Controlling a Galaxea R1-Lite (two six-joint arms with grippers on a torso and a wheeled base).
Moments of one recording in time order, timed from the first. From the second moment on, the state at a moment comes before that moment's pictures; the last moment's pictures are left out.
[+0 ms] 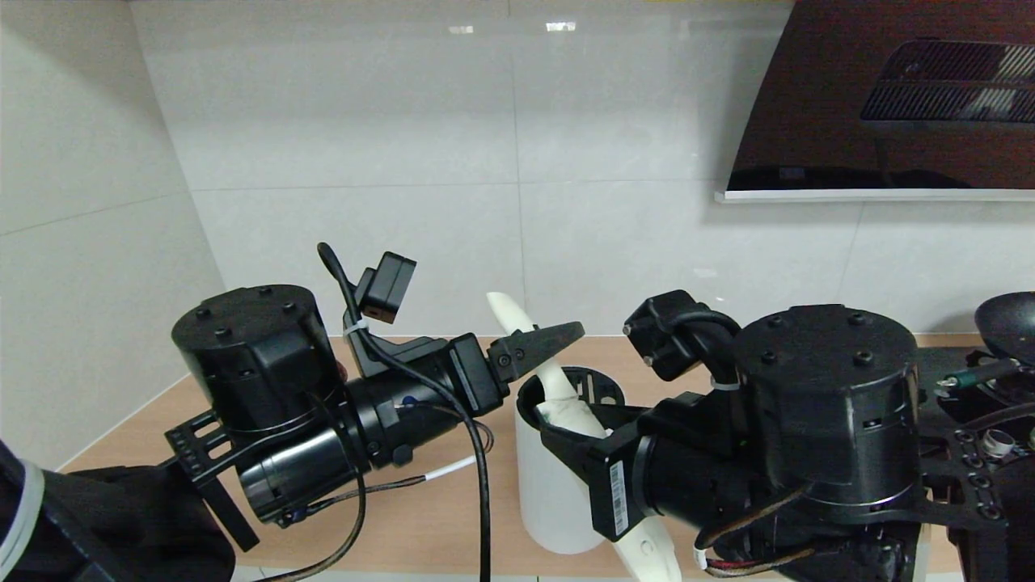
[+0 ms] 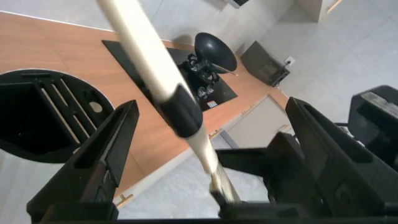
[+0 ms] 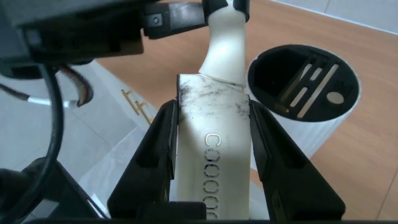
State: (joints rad) left arm -0.64 1.70 -0.60 -1.09 -0.28 -0.78; right arm 1.03 1.67 -0.87 -0.49 -0.26 0.29
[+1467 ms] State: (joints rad) left arm -0.64 1.71 -0.60 -1.09 -0.27 -0.78; right arm 1.06 1.66 -0.85 -0.52 -0.28 0.29
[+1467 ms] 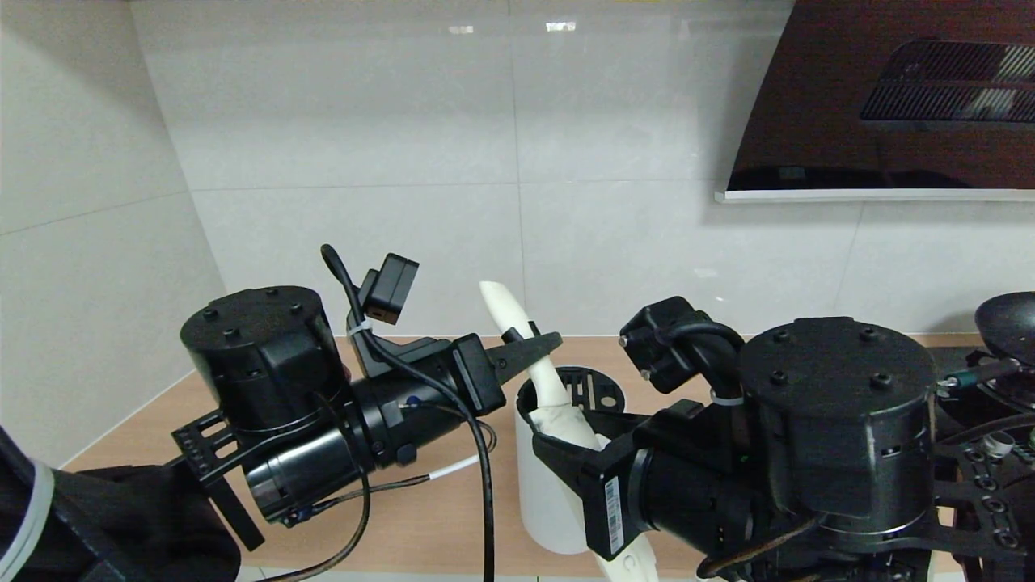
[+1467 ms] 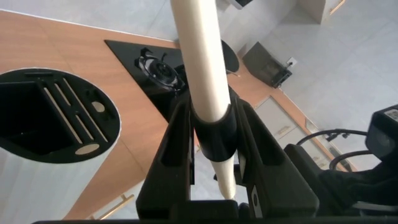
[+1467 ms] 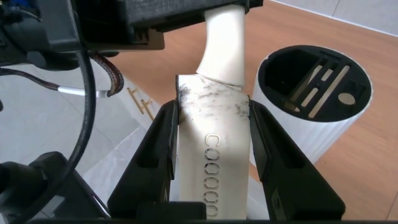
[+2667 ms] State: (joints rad) left arm -0.61 1.62 -1.16 -0.39 0.19 -0.49; right arm 0.73 1.43 -0.86 -0.52 -0.24 0.26
